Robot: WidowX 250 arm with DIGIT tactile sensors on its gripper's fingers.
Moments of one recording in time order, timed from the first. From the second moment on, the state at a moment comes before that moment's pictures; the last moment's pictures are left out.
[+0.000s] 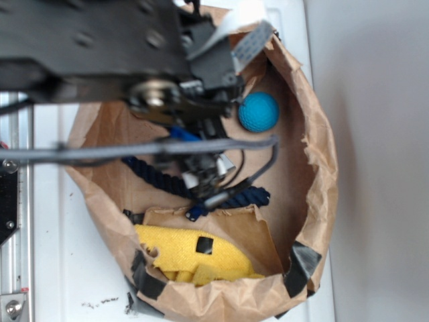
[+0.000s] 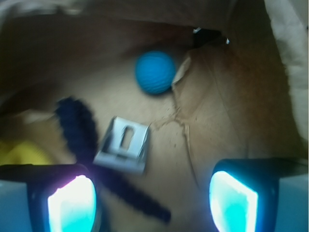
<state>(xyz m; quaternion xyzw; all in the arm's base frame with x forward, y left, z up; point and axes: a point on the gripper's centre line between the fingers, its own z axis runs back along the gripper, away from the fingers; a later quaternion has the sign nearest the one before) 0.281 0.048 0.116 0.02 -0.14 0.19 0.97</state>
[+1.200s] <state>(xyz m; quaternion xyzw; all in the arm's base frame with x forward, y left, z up) 0.350 0.067 0.047 0.08 -0.14 0.15 0.98</state>
